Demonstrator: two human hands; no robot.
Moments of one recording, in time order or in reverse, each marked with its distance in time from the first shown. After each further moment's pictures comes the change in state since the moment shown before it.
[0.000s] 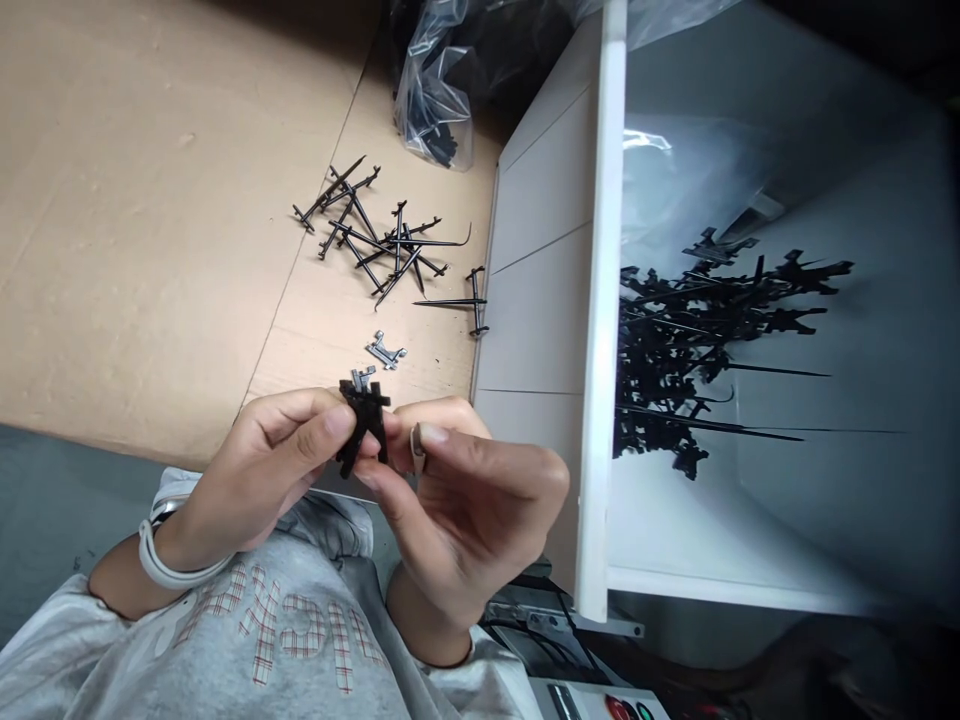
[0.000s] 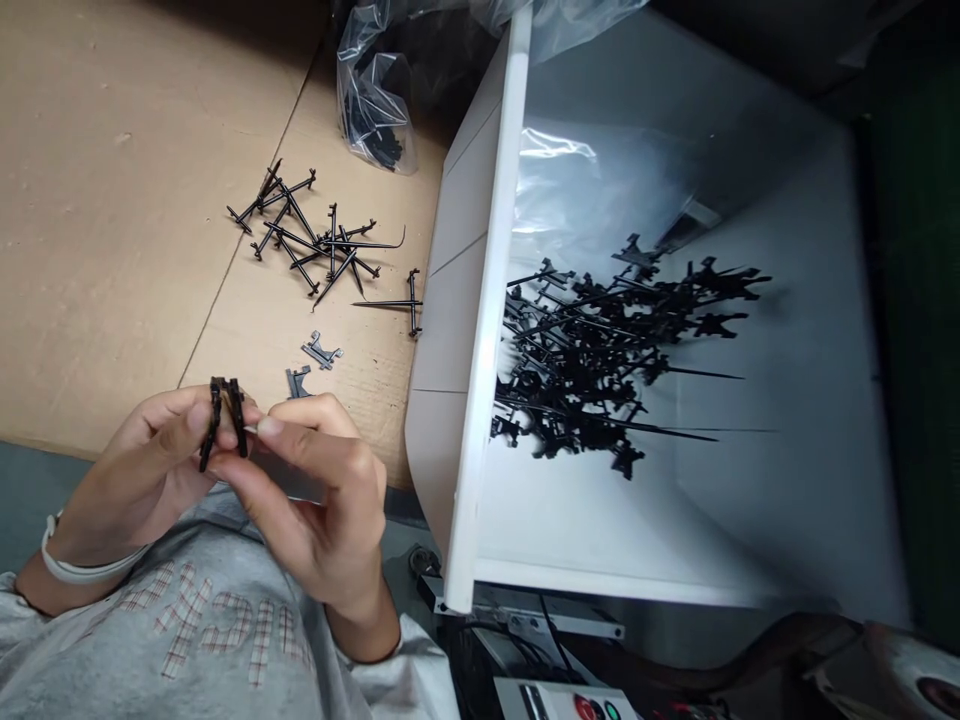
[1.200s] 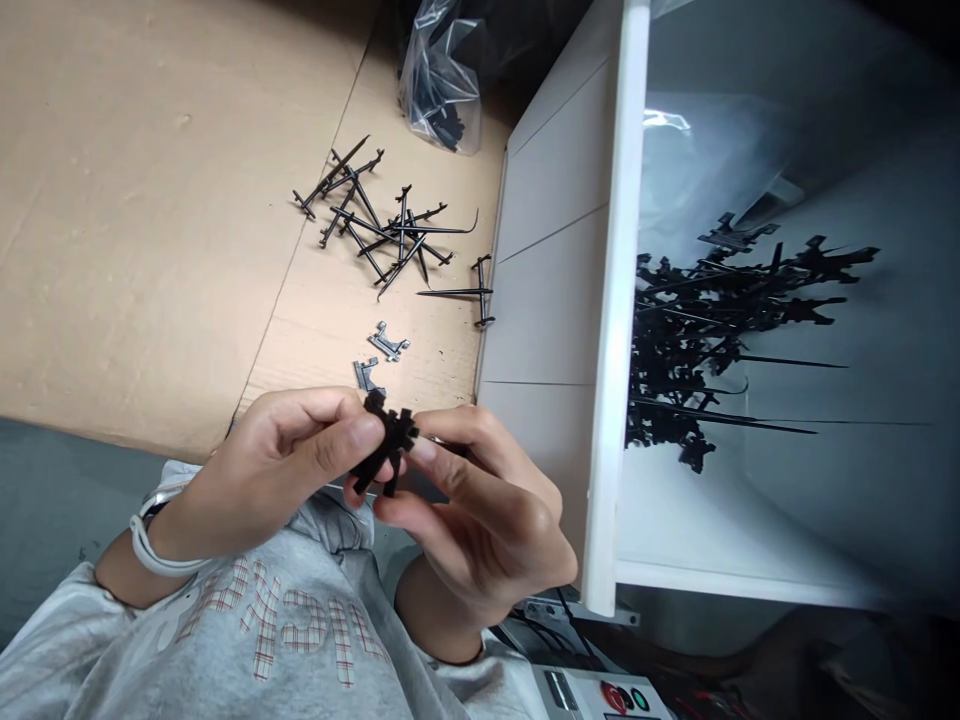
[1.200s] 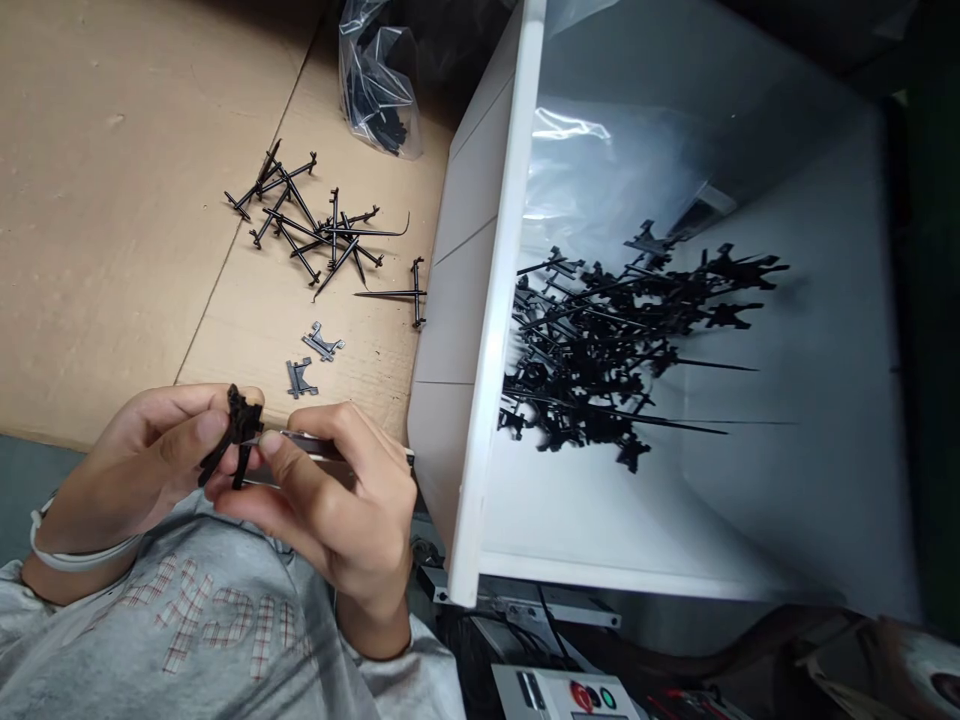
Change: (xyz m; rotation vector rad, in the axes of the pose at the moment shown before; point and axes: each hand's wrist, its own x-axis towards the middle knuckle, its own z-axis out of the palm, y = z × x) left_hand -0.003 0.003 -0.006 0.223 -0.155 -0.050; right_hand 0.001 -0.001 -0.028 -0.306 -0.215 -0.145
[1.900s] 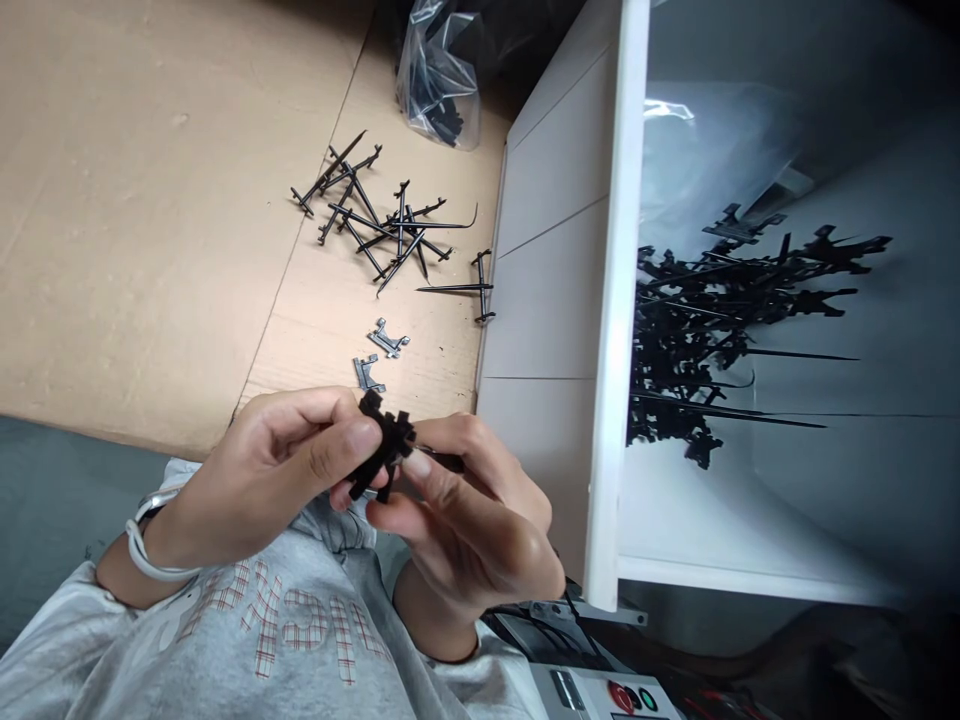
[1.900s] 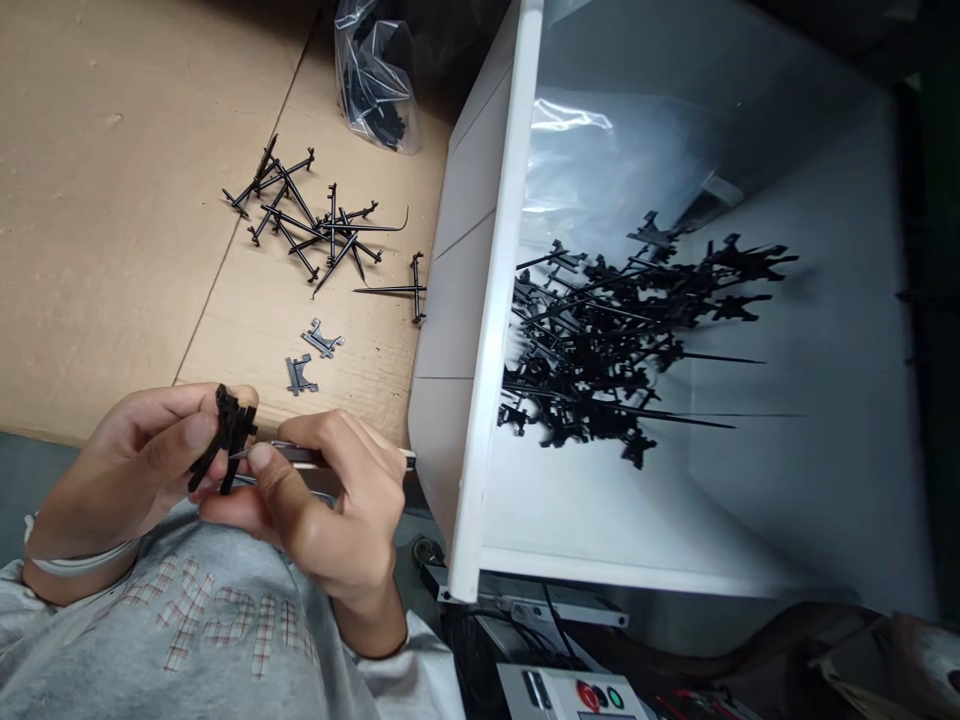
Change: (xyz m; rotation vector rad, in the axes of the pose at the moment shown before) left_hand -0.004 0.001 0.001 0.045 0.026 -0.015; right_hand -0.003 -0.008 0.014 -0.047 0.173 0.122
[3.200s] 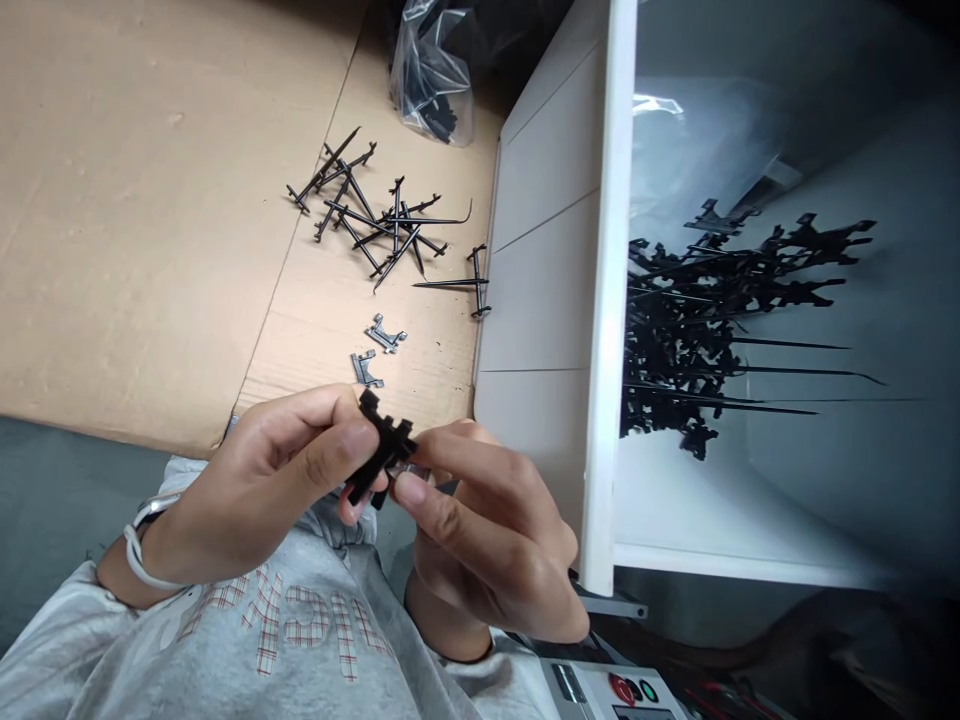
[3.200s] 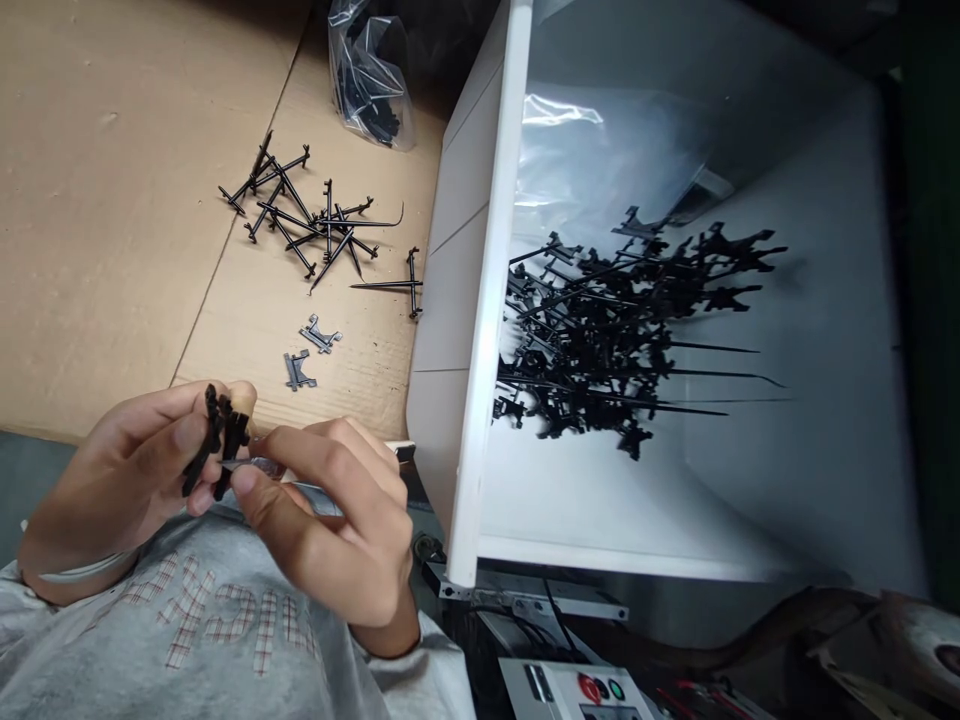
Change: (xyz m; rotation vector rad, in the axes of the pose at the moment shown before) left_hand -0.005 0.001 0.005 -0.090 -0.053 0.002; right_hand 0.004 -0.007 -0.009 0.039 -0.102 -0.138
